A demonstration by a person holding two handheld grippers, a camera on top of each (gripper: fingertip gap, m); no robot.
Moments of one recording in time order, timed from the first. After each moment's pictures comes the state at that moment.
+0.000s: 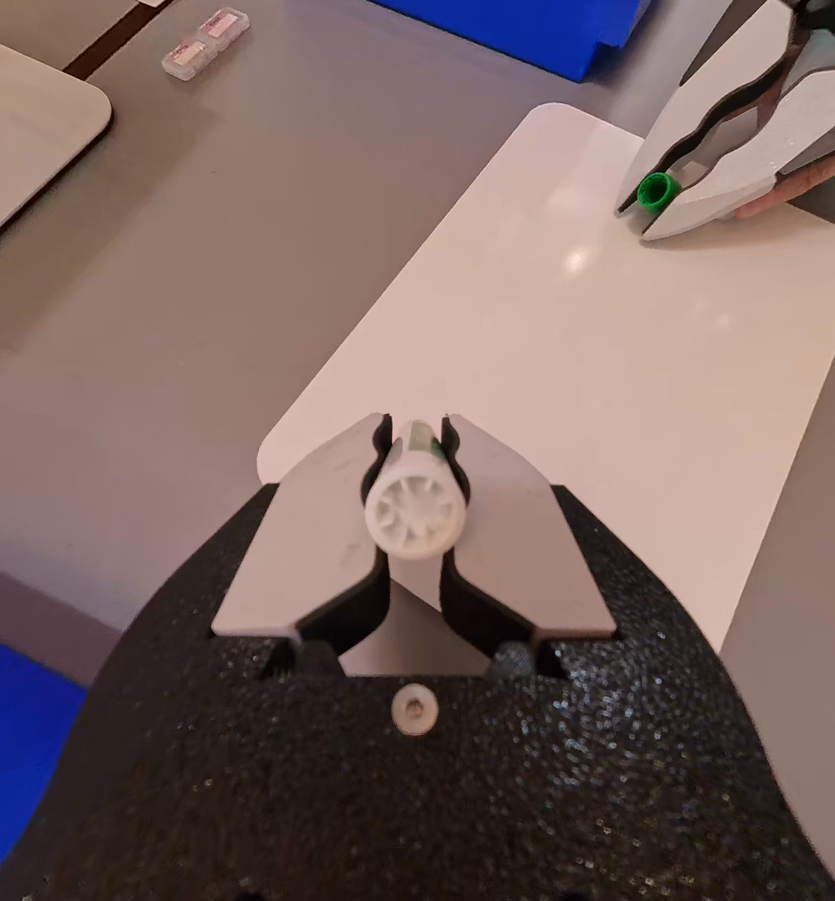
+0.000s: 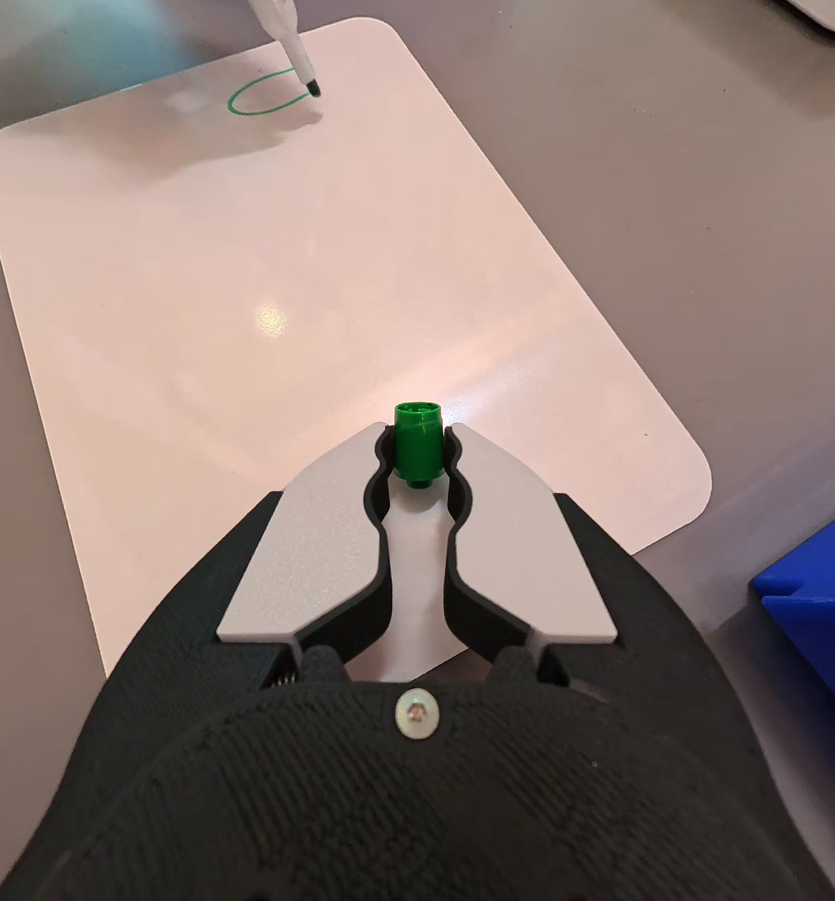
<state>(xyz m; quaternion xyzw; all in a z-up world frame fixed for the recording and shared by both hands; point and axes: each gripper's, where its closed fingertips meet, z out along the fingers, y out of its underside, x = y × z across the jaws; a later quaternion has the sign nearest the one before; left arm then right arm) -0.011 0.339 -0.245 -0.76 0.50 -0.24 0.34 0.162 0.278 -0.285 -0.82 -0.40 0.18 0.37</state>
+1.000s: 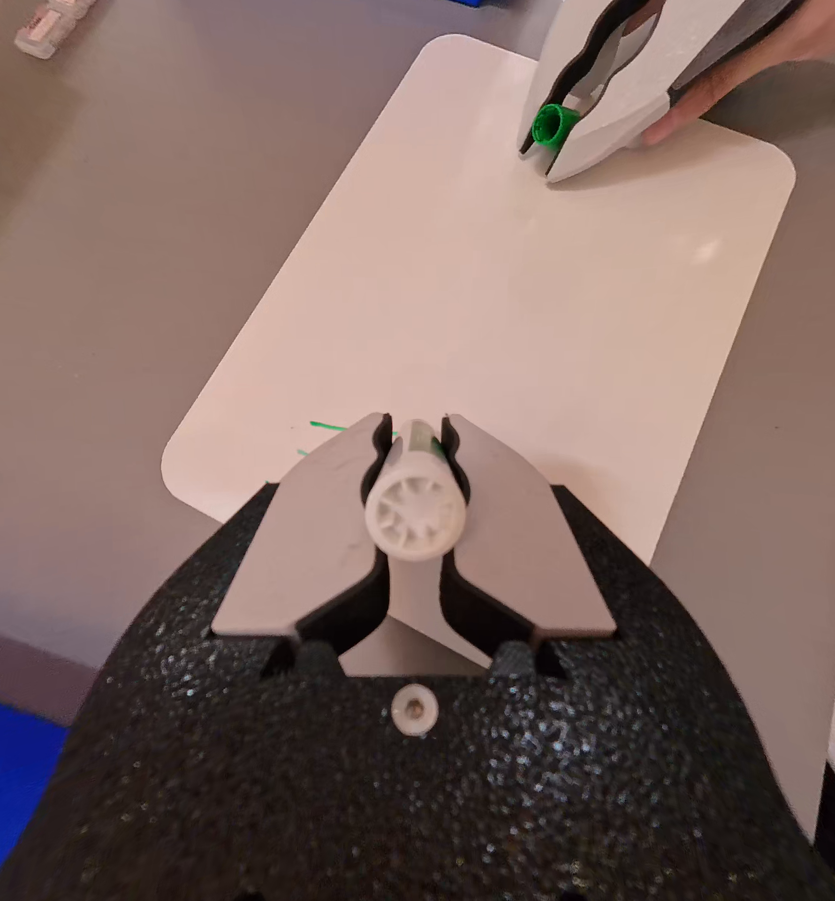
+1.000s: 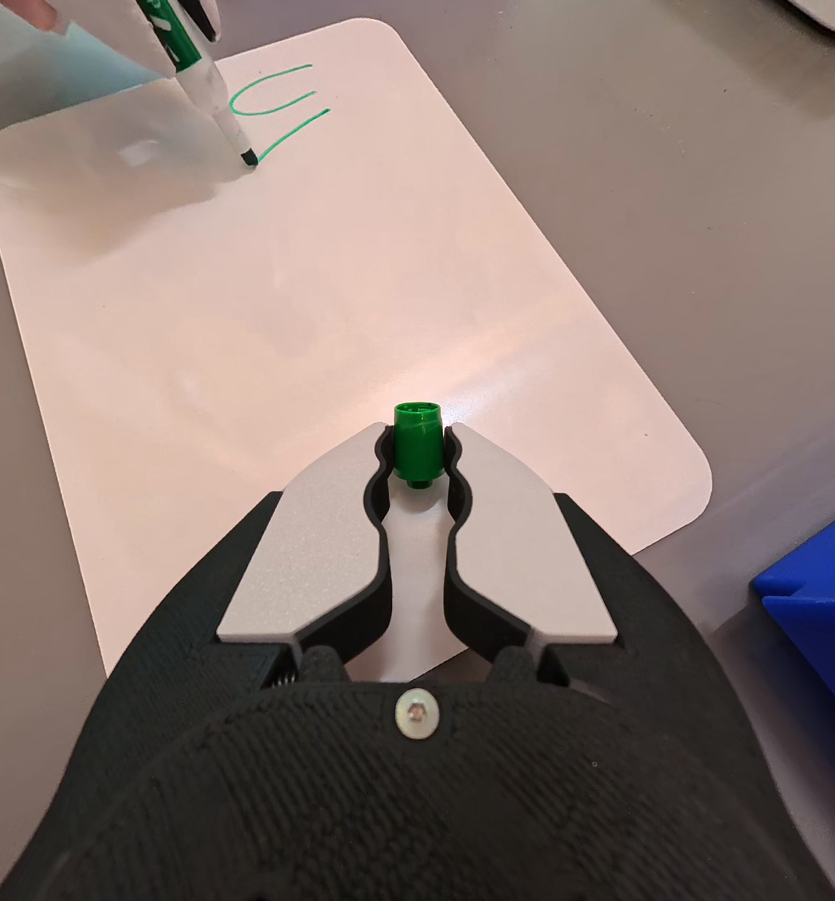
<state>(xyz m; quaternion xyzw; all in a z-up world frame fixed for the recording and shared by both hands) 0.001 0.294 -0.252 -0.74 0.56 -0.22 0.31 0.162 0.279 -0.285 -0.82 -0.40 0.18 0.37</state>
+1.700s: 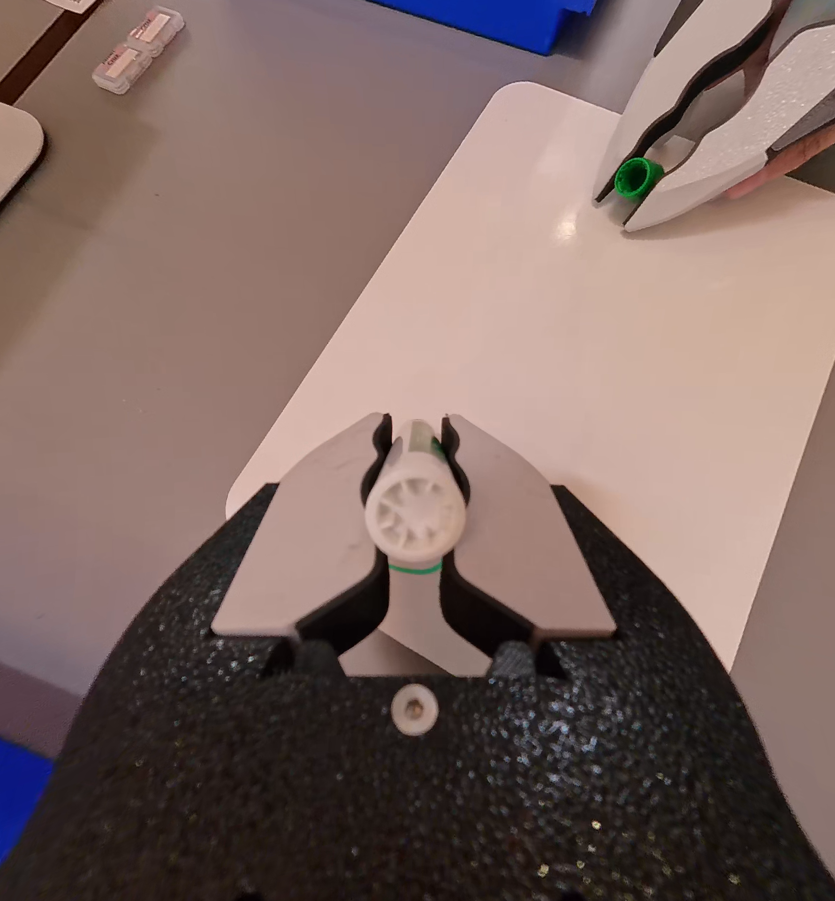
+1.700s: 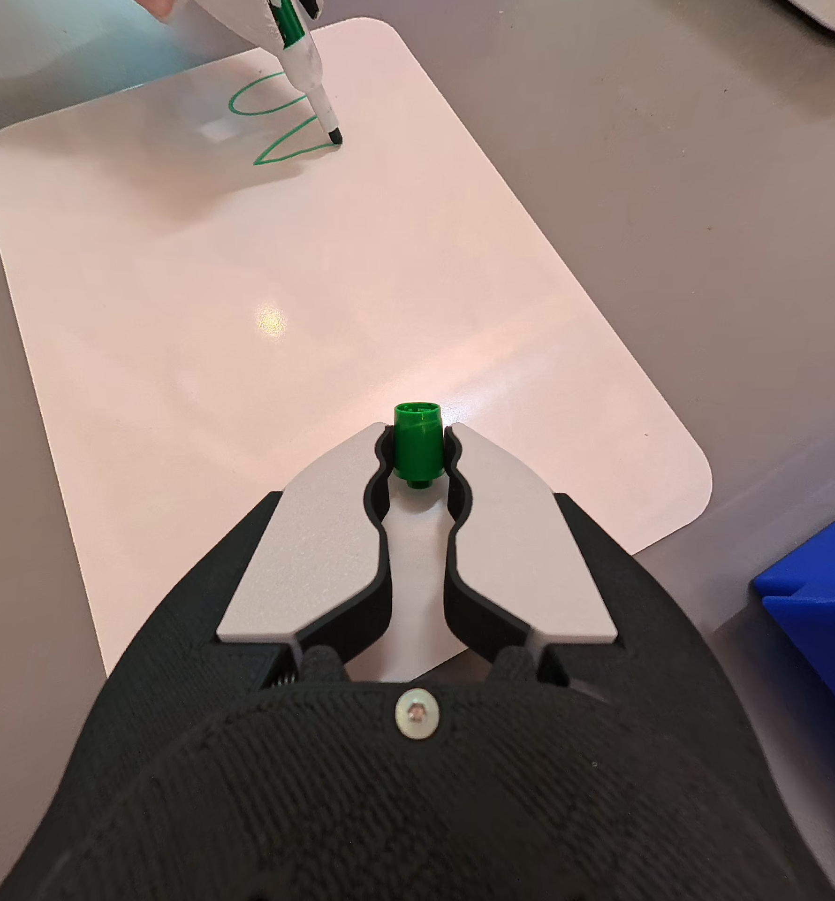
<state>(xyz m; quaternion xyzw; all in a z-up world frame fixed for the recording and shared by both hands) 0.013 0.334 -0.252 -0.74 0.54 -0.23 0.33 0.162 0.278 -0.285 -0.82 -0.40 0.18 0.37</state>
